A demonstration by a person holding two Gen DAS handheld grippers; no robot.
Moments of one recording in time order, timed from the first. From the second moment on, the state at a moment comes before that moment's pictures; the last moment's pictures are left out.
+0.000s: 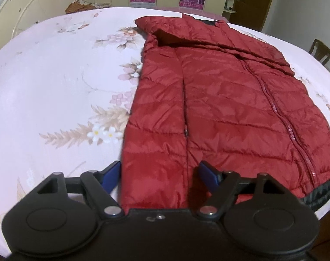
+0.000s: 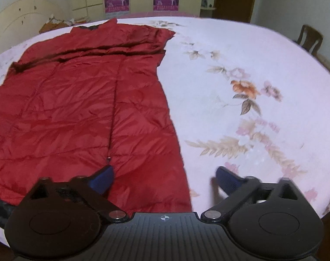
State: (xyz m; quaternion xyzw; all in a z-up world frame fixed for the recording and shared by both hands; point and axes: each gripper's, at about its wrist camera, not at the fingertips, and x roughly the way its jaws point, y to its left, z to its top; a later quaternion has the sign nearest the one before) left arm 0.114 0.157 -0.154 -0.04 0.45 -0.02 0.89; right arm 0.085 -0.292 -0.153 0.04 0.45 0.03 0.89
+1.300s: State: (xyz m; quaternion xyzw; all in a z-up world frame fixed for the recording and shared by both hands) left arm 0.206 0.173 -0.049 -0.20 0.31 -0.11 0.92; right arm 0.176 -0.288 -0.041 0.12 0.32 0.11 0.93
